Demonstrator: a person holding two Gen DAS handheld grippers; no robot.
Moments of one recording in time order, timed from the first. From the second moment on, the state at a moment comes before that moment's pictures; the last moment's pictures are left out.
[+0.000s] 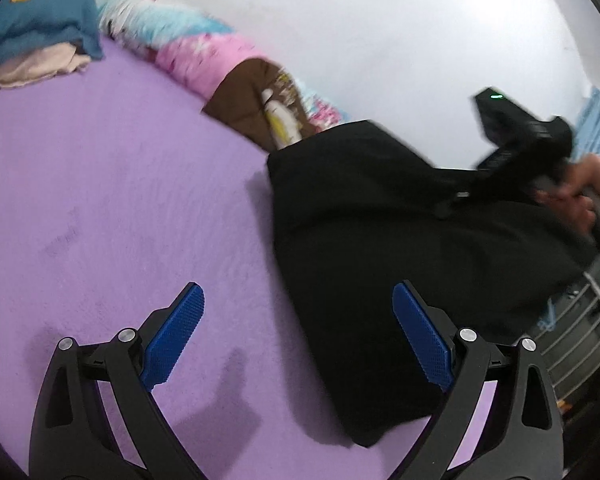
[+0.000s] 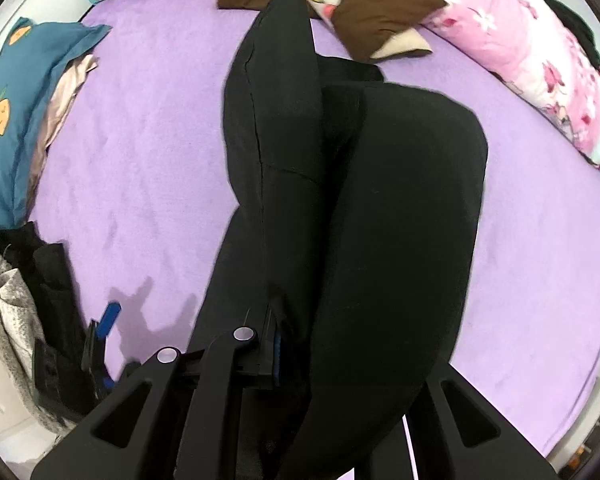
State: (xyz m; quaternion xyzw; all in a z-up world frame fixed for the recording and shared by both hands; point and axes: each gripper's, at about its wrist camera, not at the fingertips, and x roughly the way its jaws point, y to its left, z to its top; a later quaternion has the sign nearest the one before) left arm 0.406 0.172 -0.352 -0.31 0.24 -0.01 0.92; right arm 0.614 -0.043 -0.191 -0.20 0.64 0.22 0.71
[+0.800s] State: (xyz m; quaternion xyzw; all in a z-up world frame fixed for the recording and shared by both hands) left arm 0.455 0.027 -0.394 -0.15 0.31 -0.11 0.93; right arm 0.667 -0.203 -0.296 -0.08 0.65 0.20 0.73
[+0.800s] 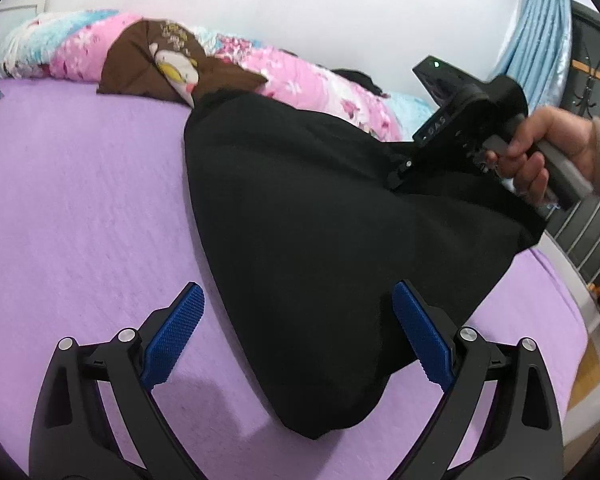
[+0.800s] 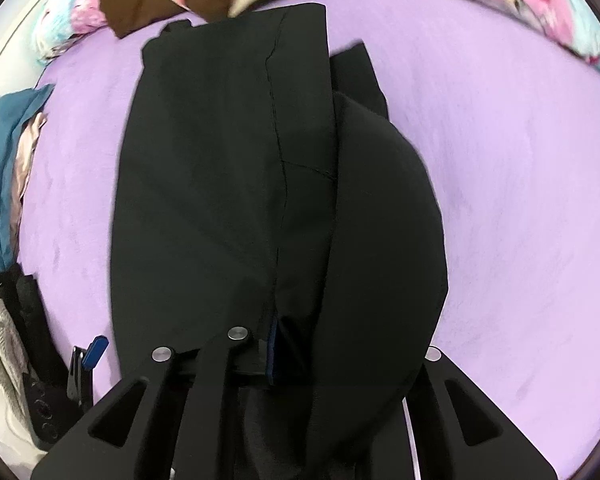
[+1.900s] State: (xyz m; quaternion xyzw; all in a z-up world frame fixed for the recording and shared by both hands) left arm 0.479 0.098 -0.399 -0.34 0.37 -0.15 0.85; right arm 0.660 -0.275 -0.317 -0.01 0.62 0.12 0.78
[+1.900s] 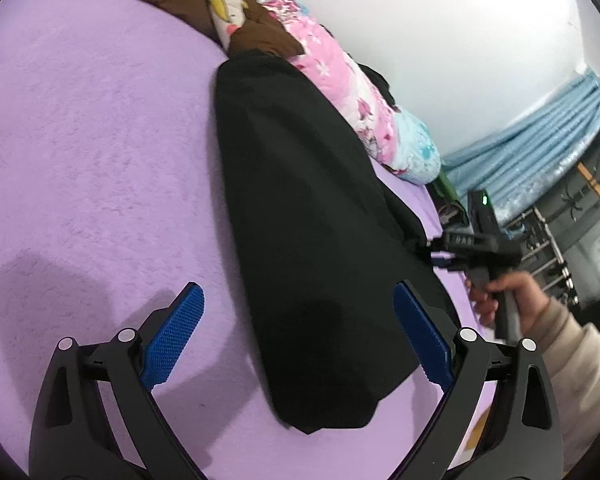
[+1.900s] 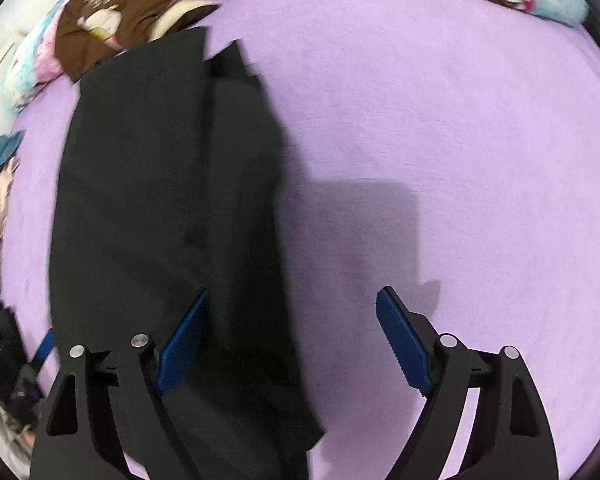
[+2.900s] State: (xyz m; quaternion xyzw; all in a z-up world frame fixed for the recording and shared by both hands) left arm 0.533 0.136 -0.403 -0.38 0.40 -0.19 0.81; right arm 0.657 -0.292 -0.320 0.03 0.60 0.20 0.77
